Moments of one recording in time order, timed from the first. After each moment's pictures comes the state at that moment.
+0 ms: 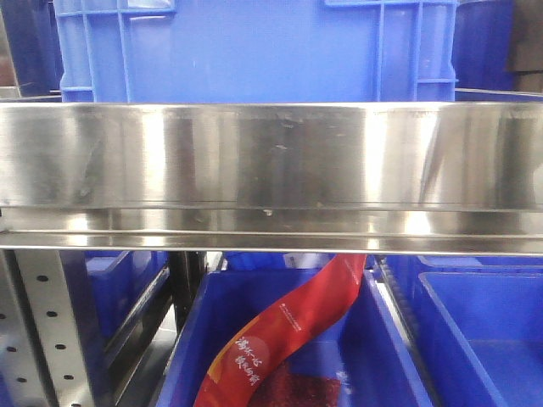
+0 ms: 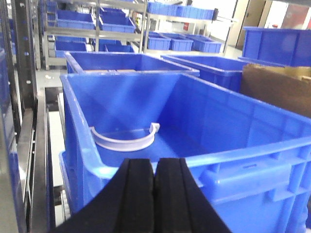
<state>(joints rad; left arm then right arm) -0.42 0.85 -0.81 -0.18 0.10 0.08 0.18 0.67 -0.68 0.25 0.08 -0.16</state>
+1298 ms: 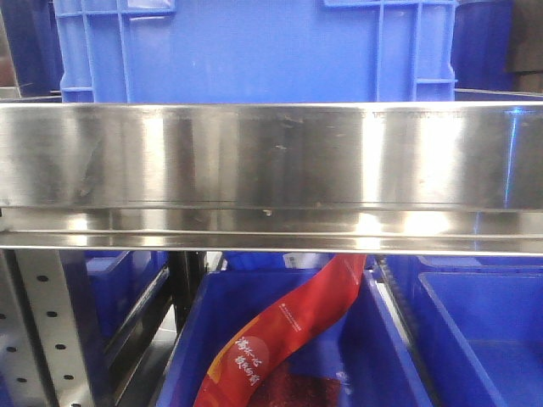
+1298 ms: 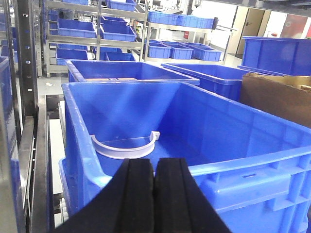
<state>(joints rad) -0.42 0.85 -0.81 -0.18 0.07 0.08 -0.22 0.00 0.00 0.11 0.04 -0.10</state>
